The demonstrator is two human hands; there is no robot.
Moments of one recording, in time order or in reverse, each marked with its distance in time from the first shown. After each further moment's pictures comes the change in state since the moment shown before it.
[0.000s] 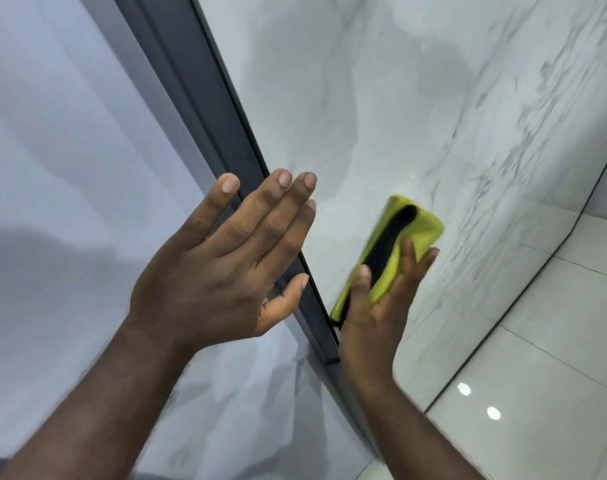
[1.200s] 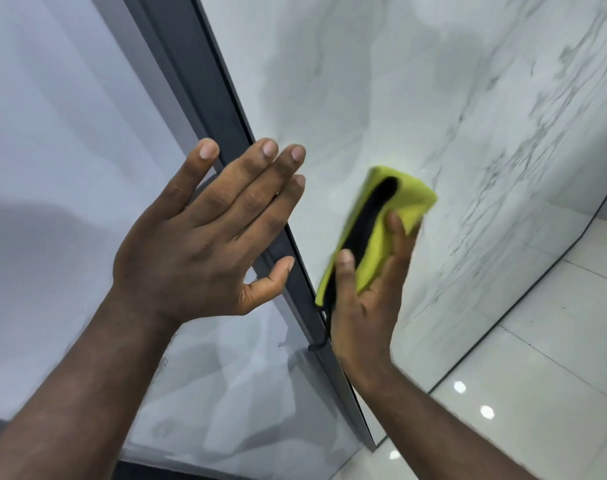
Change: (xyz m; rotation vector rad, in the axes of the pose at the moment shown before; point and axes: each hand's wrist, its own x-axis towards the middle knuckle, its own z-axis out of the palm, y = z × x) left_hand -0.001 0.003 0.001 -0.029 0.036 -0.047; right_hand 0.008 0.003 -0.015 0.059 -0.144 -0.151
